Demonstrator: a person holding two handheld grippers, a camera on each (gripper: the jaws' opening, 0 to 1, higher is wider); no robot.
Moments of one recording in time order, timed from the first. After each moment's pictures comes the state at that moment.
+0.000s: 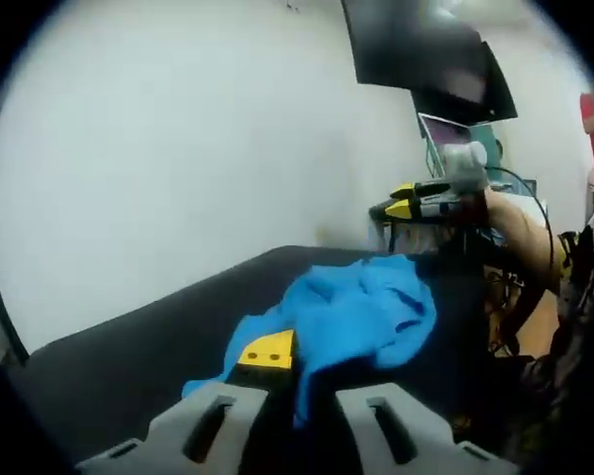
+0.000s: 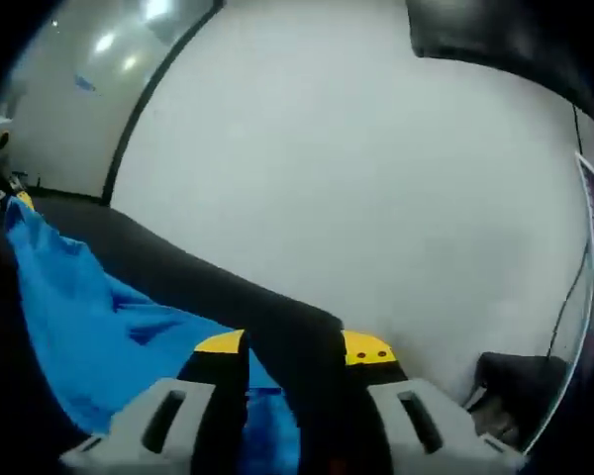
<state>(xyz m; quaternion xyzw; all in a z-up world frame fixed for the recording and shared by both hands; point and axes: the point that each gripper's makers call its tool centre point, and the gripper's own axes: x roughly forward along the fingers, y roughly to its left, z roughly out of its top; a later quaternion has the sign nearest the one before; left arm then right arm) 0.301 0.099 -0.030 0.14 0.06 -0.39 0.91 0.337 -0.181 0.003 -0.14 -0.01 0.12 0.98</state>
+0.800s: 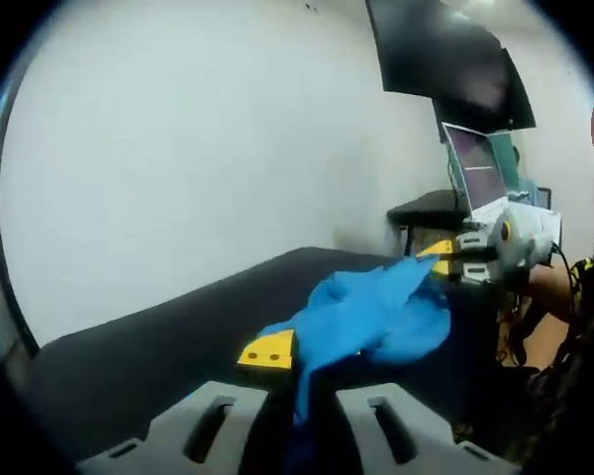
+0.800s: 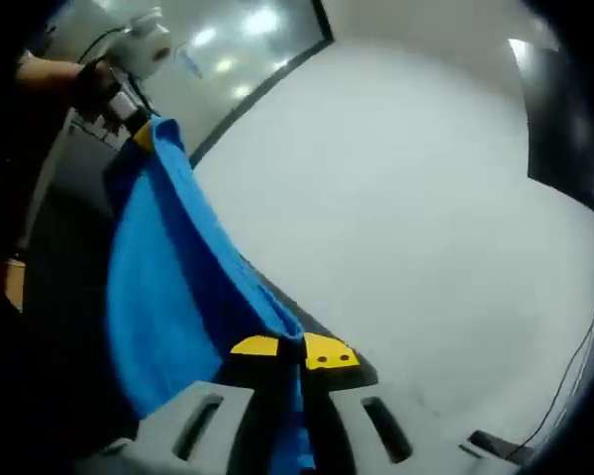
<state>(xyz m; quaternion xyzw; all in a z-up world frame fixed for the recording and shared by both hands) 0.314 0.119 -0.008 0.13 0.06 -0.36 0.92 0.309 -0.103 -0.026 -0.31 -0.09 0.12 0.94</state>
